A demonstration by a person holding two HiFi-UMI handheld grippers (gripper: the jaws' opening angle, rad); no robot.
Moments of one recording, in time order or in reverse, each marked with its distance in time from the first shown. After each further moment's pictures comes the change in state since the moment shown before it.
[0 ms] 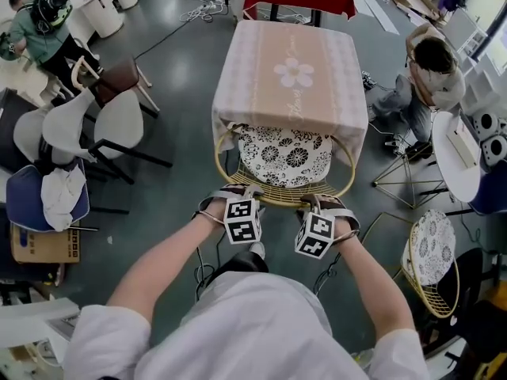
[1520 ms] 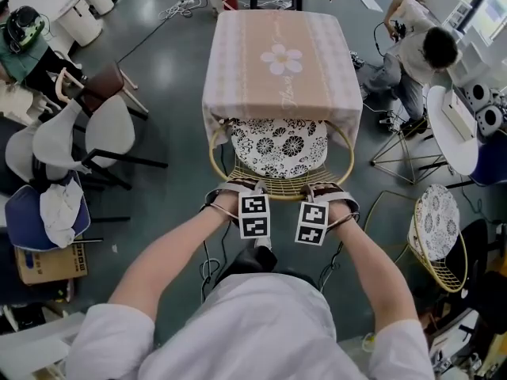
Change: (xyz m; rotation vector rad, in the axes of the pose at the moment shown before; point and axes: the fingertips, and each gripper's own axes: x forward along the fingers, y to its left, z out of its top) left arm 0.018 -0.010 -0.007 0.178 0.116 -0.088; right arm 0.023 0.007 -0.005 -0.130 0.143 0.035
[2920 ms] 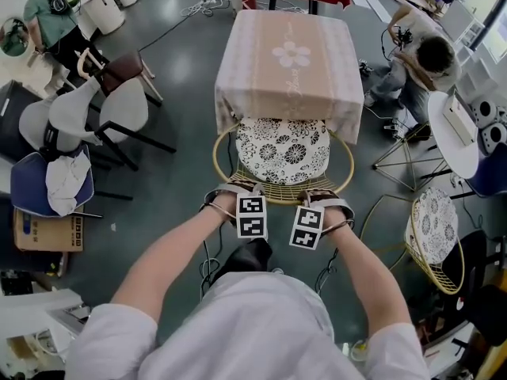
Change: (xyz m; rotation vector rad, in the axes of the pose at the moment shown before) left arm -0.015 -0.093 0.017 -0.056 0.033 0.018; right arm -0.033 0.089 0.005 -0.026 -0.036 -0.002
